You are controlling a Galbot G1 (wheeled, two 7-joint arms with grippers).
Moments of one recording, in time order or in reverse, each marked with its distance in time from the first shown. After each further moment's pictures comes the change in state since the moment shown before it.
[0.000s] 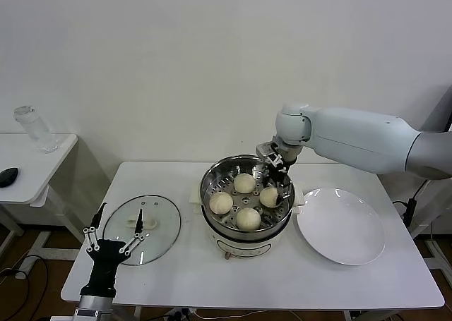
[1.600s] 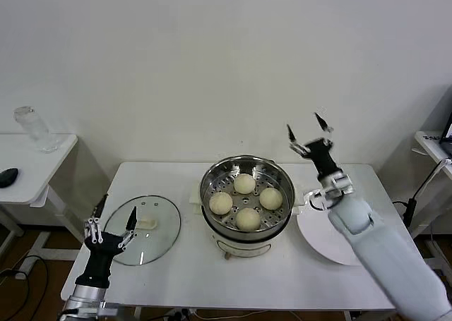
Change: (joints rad) left arm -0.068 0.028 -0.070 0.094 0.671 0.049 -0.107; right arm -1.388 -0.148 1.544 0.257 -0.034 0.584 1.438
